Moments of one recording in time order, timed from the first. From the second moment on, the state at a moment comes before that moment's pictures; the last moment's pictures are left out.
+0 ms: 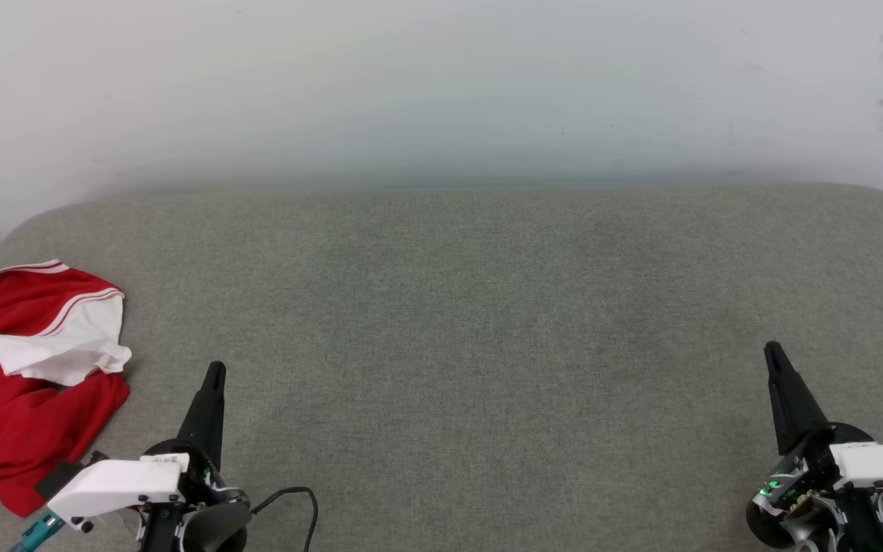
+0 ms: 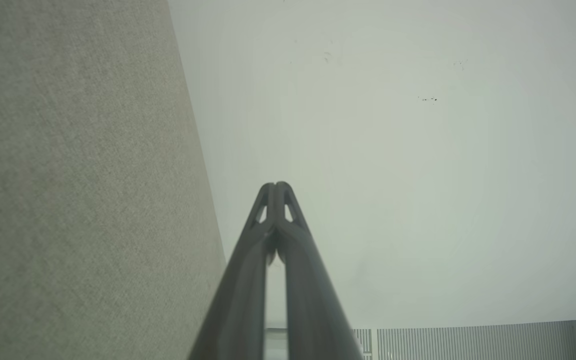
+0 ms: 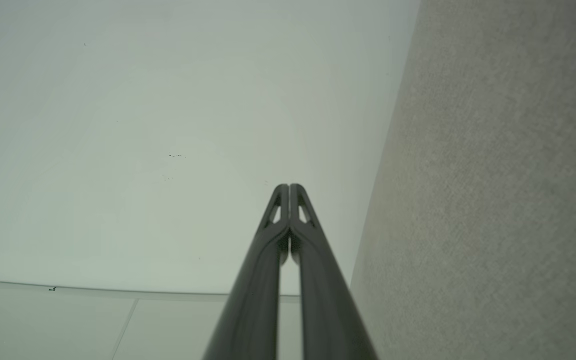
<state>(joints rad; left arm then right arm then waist) -0.10 0.05 0.12 0.25 -1.61 -0.13 0.11 -0.10 -0.05 -0.11 0.25 1.62 0.13 0.11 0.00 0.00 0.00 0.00</state>
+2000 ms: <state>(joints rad) -0.07 0.05 0.06 0.26 -1.60 -0.13 0.08 -0.06 -0.05 -0.11 0.26 1.59 0.13 0.08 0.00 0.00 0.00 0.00</state>
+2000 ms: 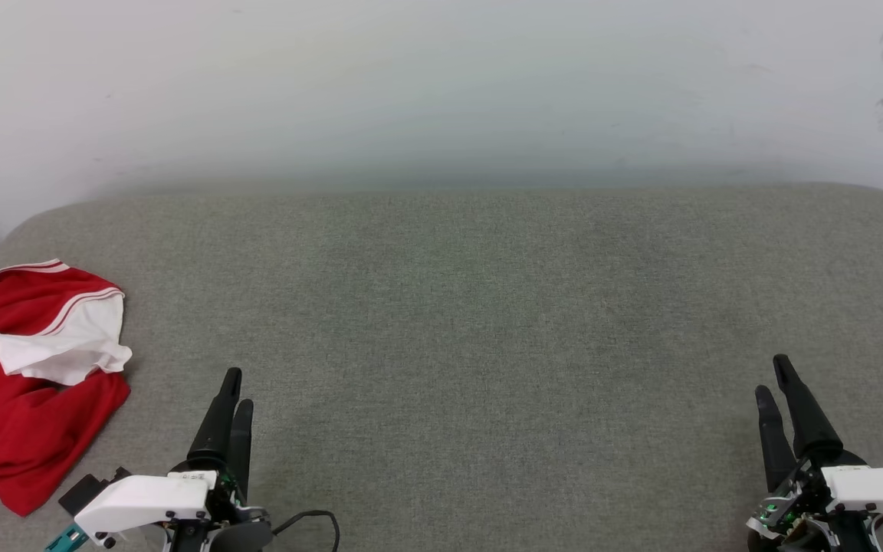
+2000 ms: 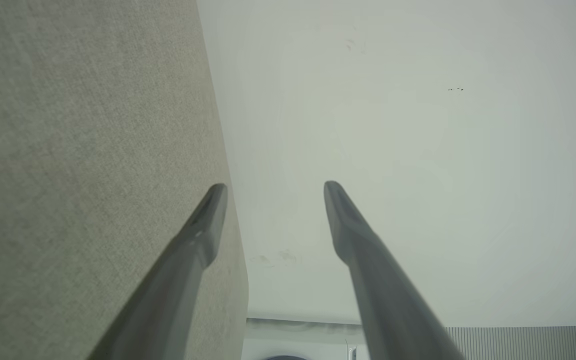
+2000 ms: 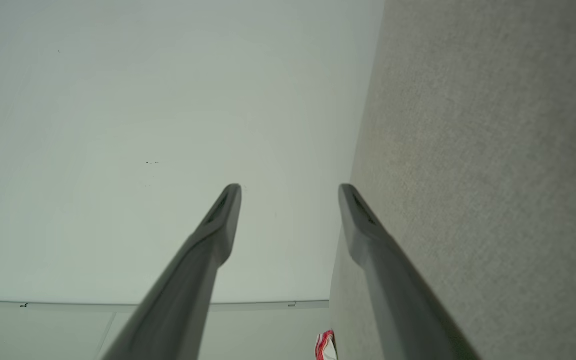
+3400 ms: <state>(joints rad) -0.11 0.05 -0.05 0.17 -0.79 -0.10 -0.09 -0.04 -0.05 -0.08 0.12 0.71 0.13 -0.07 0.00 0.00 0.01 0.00</state>
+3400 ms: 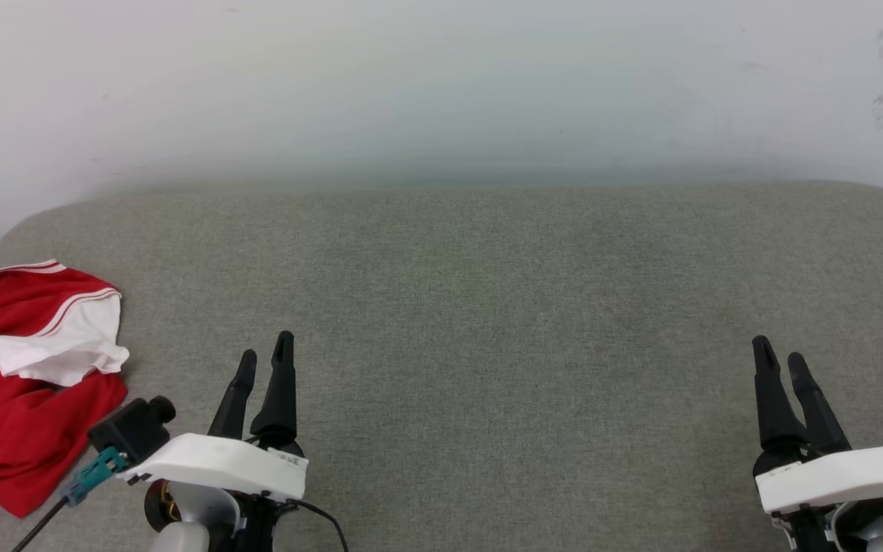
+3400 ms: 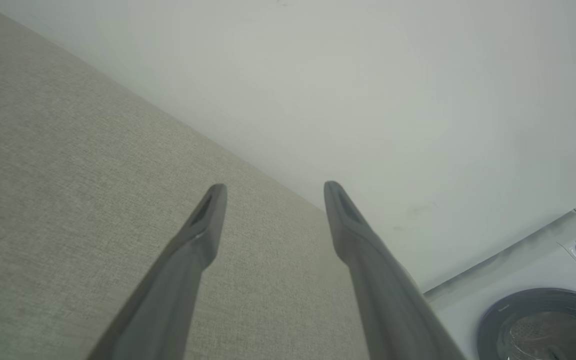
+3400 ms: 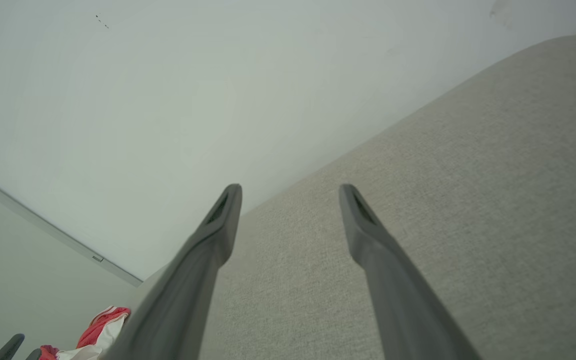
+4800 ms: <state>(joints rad) -0.13 0.09 -0.16 0.21 -0.32 -0.03 -0.20 0.00 -0.05 -0.08 0.04 0.14 0.13 -0.09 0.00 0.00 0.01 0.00</state>
